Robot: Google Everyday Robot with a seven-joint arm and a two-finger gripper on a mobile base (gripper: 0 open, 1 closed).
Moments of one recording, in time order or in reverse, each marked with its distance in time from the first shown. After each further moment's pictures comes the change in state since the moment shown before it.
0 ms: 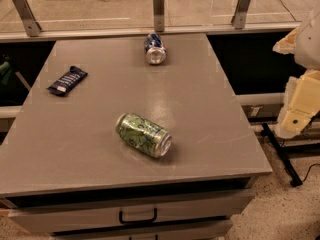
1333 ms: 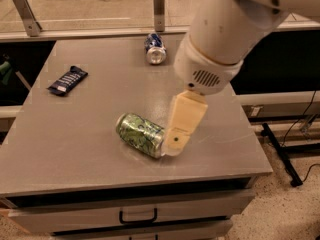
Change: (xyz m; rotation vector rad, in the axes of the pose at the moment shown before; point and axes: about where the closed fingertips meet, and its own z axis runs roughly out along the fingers) arm -0.162 0.065 0.052 -0.111 -0.128 -0.070
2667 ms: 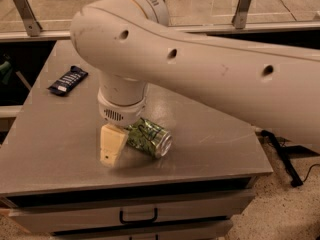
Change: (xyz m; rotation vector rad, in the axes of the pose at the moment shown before) arm -0.079 0.012 0.133 -0.009 0.155 0.150
